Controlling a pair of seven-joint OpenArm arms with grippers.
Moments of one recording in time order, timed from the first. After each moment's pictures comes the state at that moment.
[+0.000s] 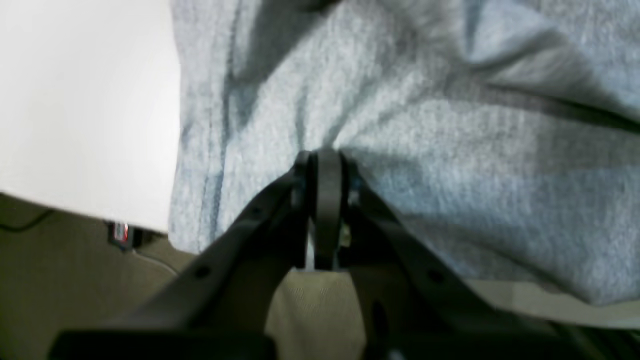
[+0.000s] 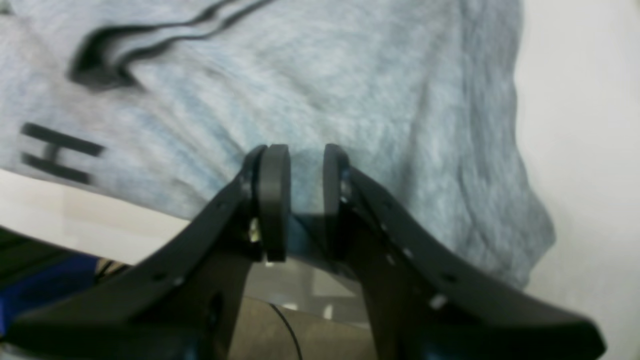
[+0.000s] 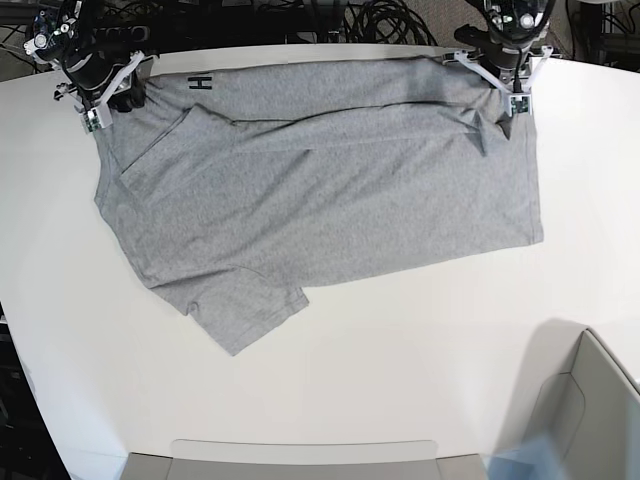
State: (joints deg) left arm 42.3 -8.0 -12.4 111.7 -7.2 3.3 50.6; right arm -33.1 15.9 28.6 104.9 22.0 37.5 -42.1
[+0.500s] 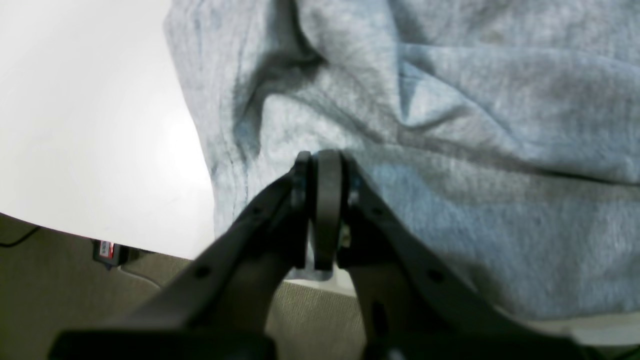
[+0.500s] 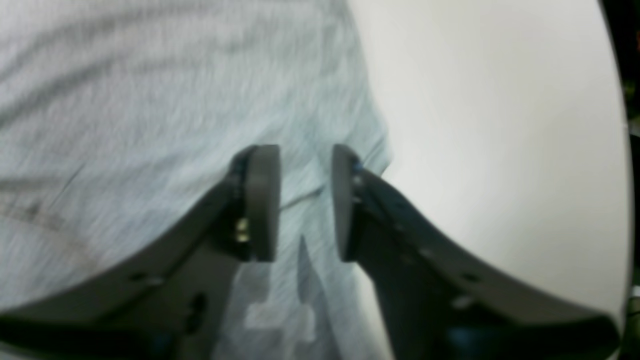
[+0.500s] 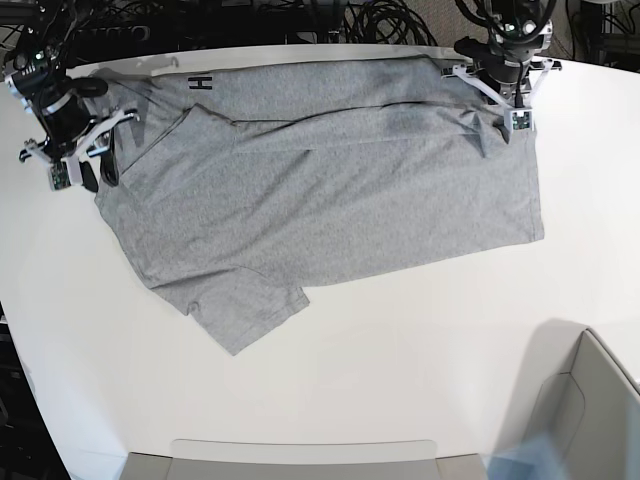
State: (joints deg) left arm 35.8 -7.6 -12.4 116.6 -7.3 3.1 53.3; right arm -21.5 14.0 33.8 115.4 21.8 37.5 -44.9
